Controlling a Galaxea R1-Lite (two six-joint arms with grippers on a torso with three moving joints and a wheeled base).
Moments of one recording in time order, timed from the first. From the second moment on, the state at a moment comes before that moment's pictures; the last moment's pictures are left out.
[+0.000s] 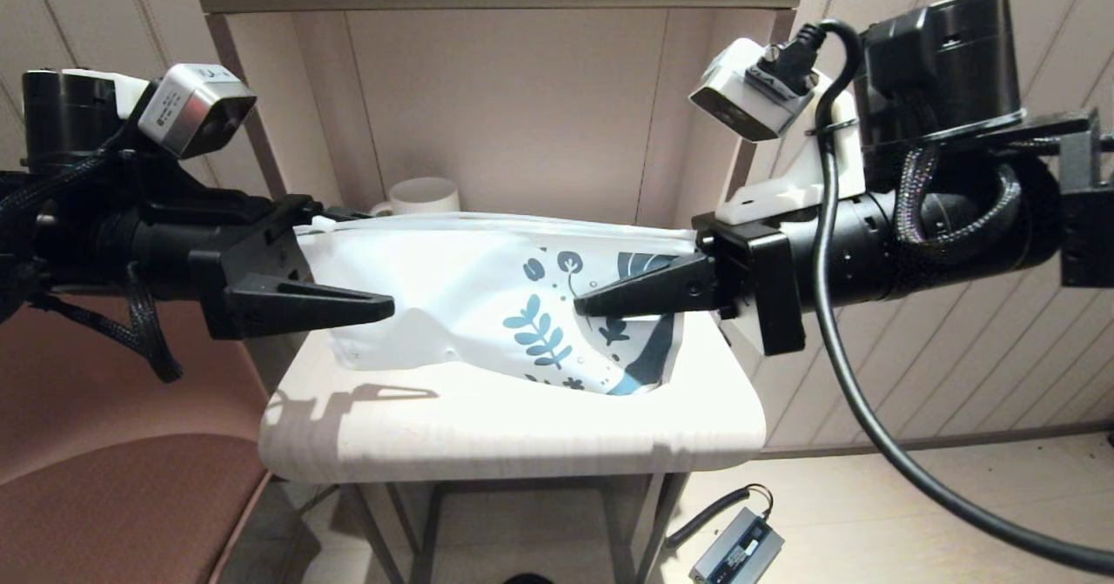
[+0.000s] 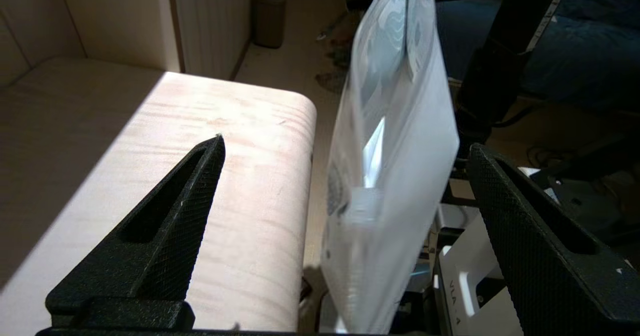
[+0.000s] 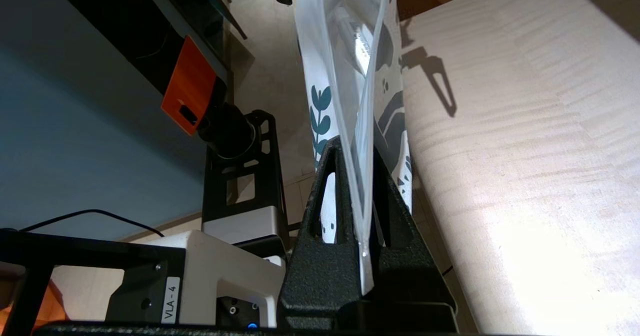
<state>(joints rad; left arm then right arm) -0.19 1.59 -1.14 -0.12 -1.33 0.28 0.58 1.61 -1.41 0.13 0.85 -0.02</state>
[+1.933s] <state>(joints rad) -0.11 1.40 -1.58 0.94 -0.94 0.72 0.54 1.54 -1.38 0.13 0.85 -0.03</state>
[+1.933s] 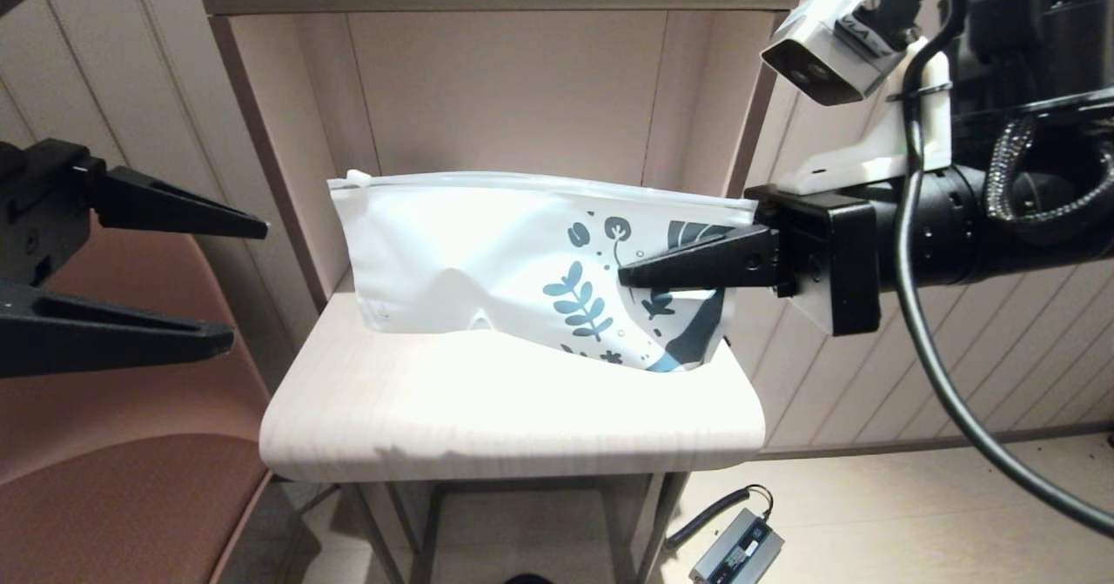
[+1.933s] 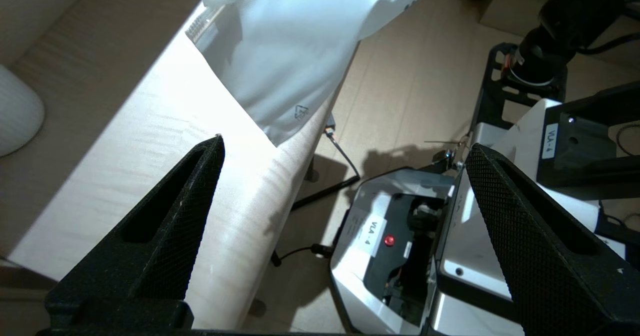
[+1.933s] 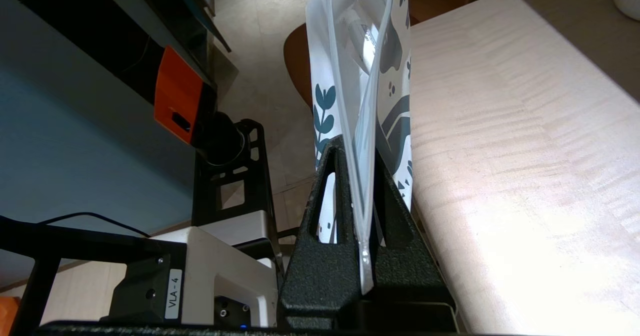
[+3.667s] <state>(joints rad) -0.28 1.59 -1.63 0.84 -0.94 0.69 0.58 1.54 -1.38 0.13 0.86 -0.04</state>
